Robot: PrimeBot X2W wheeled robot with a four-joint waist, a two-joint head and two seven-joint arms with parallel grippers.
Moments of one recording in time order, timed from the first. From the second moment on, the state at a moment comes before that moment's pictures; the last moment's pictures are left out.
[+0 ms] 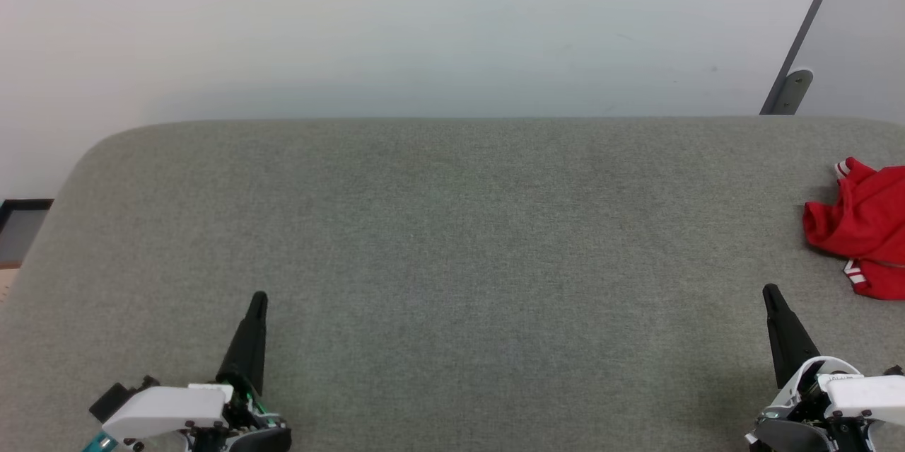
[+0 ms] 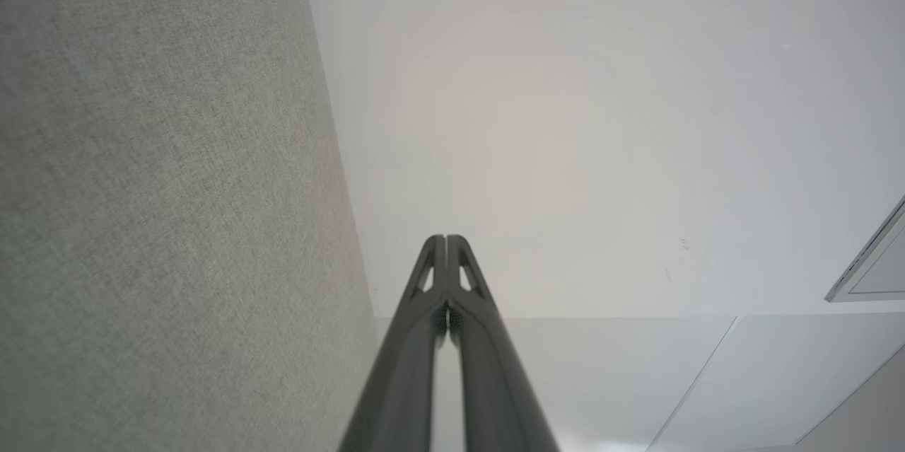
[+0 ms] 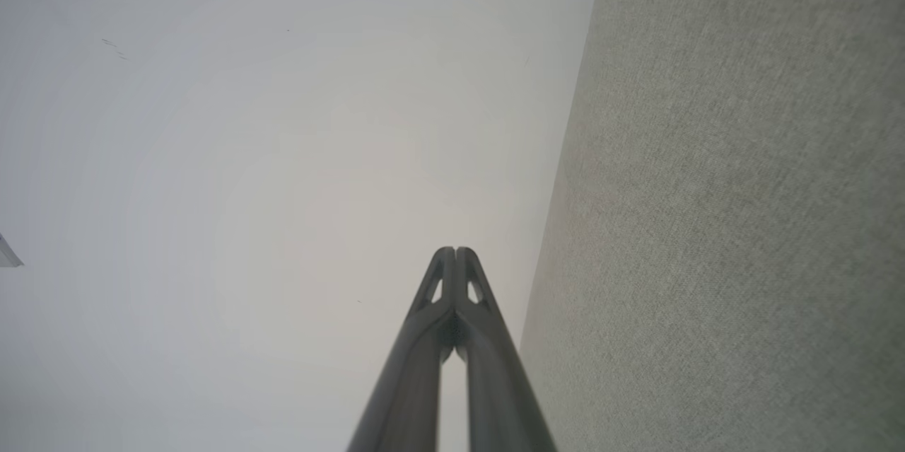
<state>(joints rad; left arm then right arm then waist) -0.10 0.05 0.11 0.25 -1.61 -0.13 0.11 -0.11 -0.05 -0.12 0.25 1.61 0.13 0.11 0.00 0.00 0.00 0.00</state>
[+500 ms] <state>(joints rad) -0.10 0.05 0.11 0.25 -1.61 -0.13 0.11 -0.11 -0.05 -0.12 0.25 1.61 0.13 0.11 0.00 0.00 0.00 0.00</state>
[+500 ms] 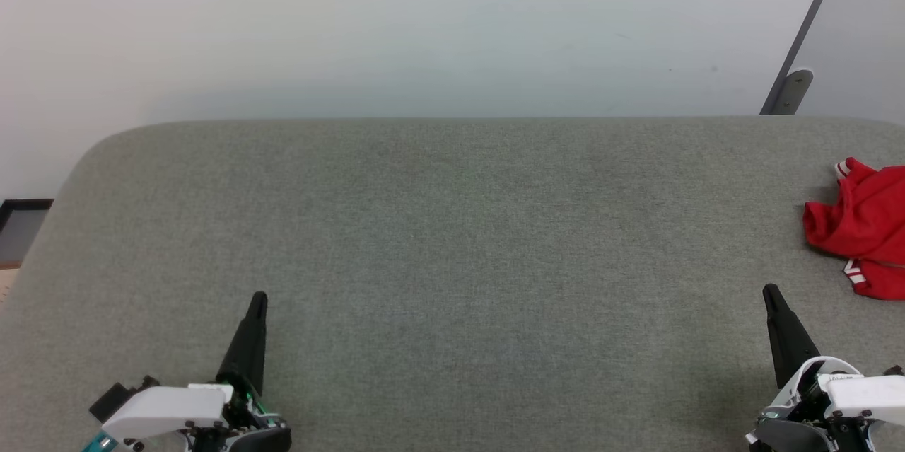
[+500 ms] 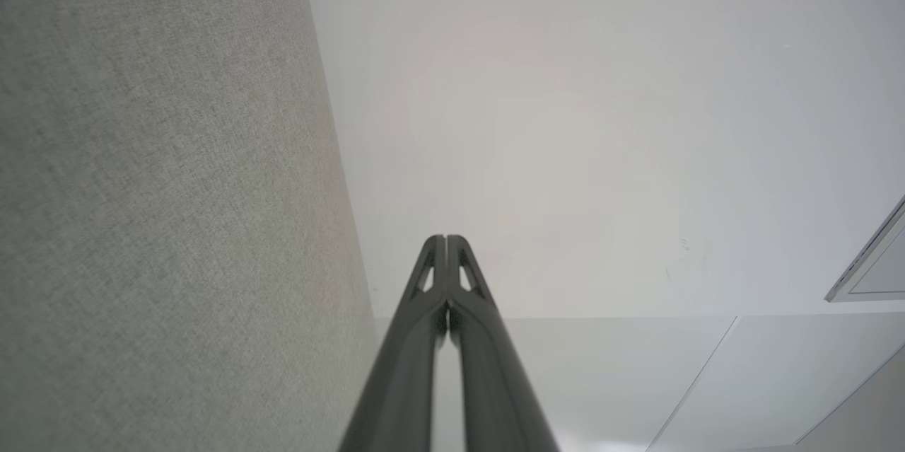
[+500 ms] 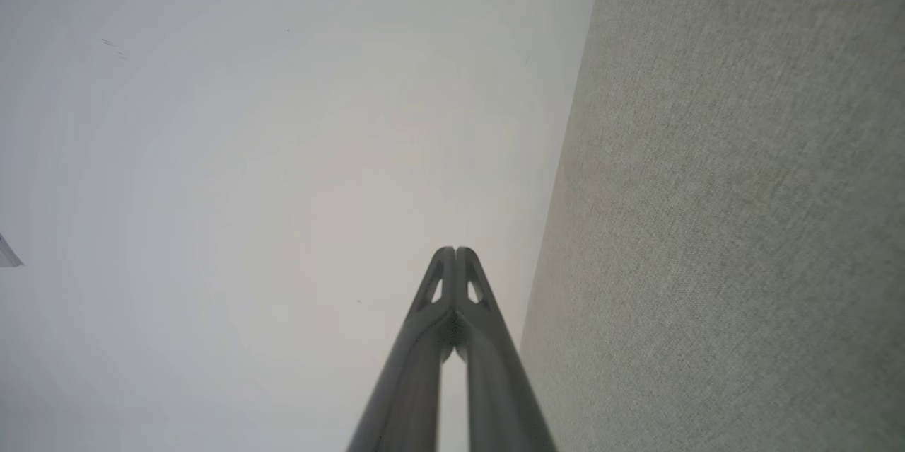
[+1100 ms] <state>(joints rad) -0.10 0.05 0.11 0.25 -1.61 -0.13 0.11 -0.11 -0.05 -0.12 0.25 1.61 0.13 0.11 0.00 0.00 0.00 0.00</state>
